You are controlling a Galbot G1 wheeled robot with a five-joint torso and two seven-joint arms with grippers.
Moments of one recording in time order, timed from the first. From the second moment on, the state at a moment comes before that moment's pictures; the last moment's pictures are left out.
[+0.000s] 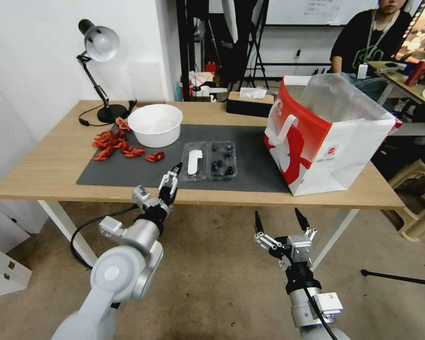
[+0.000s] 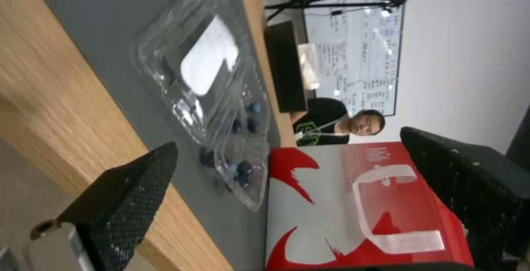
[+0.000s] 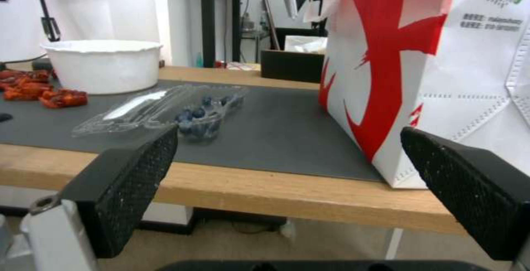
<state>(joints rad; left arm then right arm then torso) 1.25 -1.23 -0.28 -2.16 -1.74 -0.01 -0.46 -1.70 1.14 0.19 2.24 0.05 0.12 0.44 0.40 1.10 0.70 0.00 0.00</state>
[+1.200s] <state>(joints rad) 0.96 -1.33 -0.20 -1.90 -1.83 -0.01 -0.64 -1.70 1.17 0.23 2.24 0.05 0.12 0.44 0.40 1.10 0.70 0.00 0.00</state>
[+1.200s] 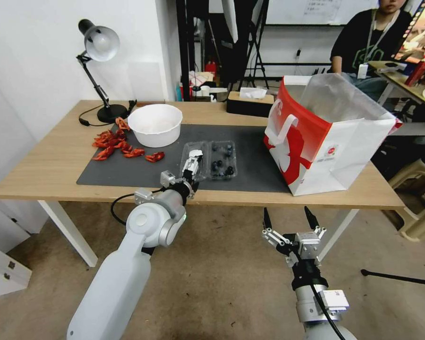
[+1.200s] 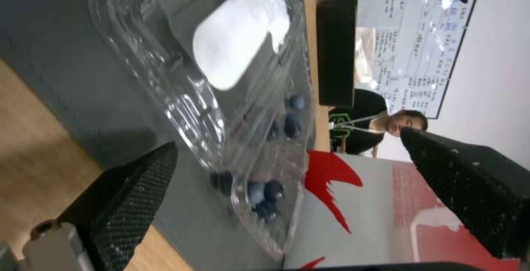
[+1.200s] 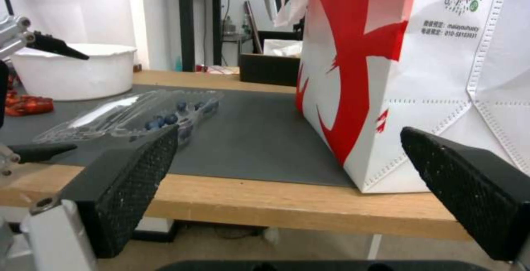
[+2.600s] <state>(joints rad) 0.91 -1.21 0.02 -1.89 -1.33 -0.14 -0.23 -1.72 1.19 0.23 2.23 0.02 0.13 0.44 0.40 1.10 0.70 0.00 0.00</state>
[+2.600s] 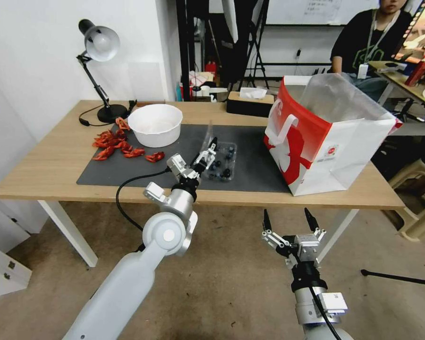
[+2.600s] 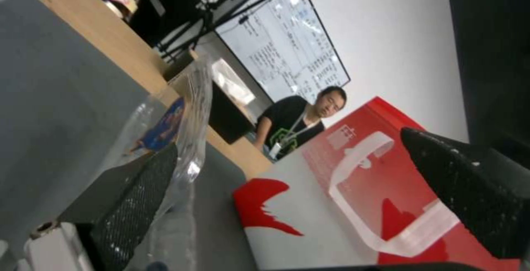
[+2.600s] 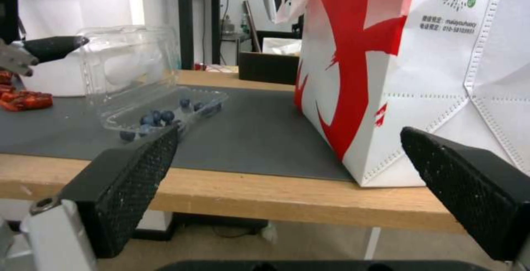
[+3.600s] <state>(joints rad) 0.79 -1.31 0.04 -1.78 -1.73 -0.10 -0.45 -1.72 1.19 0.25 2.21 0.02 0.14 0.44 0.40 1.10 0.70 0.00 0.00</state>
